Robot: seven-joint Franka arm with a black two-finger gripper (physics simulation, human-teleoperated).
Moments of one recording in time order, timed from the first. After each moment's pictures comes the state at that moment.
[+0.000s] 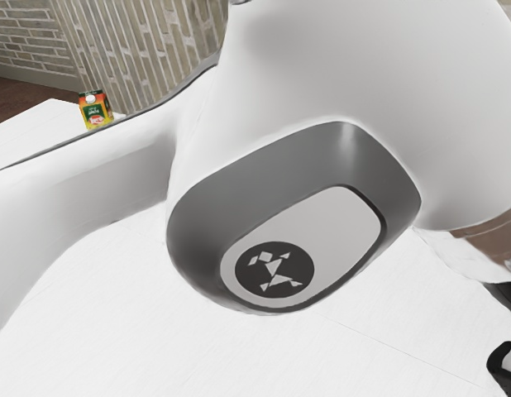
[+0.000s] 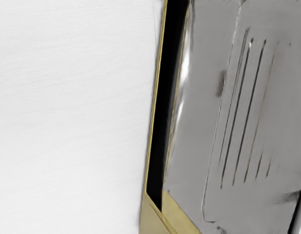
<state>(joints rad) -0.74 0.10 -0.07 -1.35 -0.01 2.03 -2.24</state>
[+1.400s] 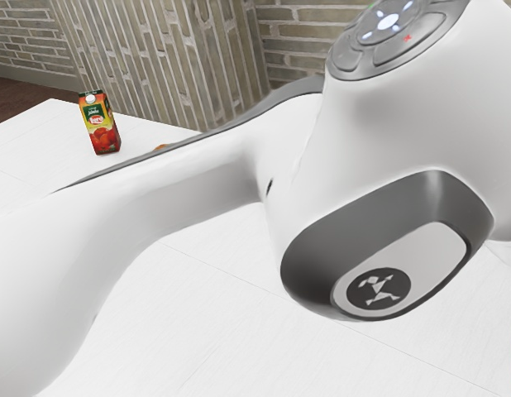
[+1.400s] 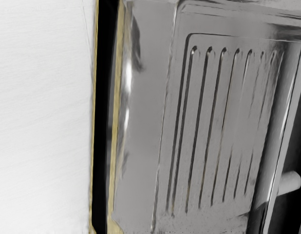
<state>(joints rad) -0.70 0.25 -0.07 -1.27 0.06 2.15 -2.16</state>
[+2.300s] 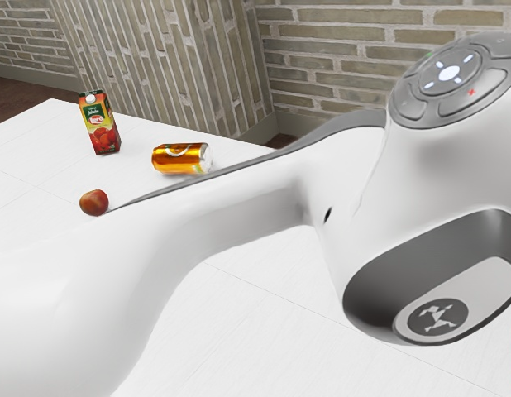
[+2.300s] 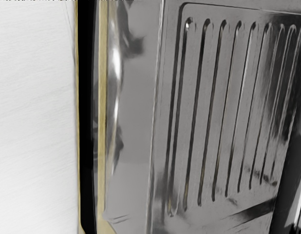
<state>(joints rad) -0.69 0.33 -0.09 -1.24 0.05 2.20 -2.14</state>
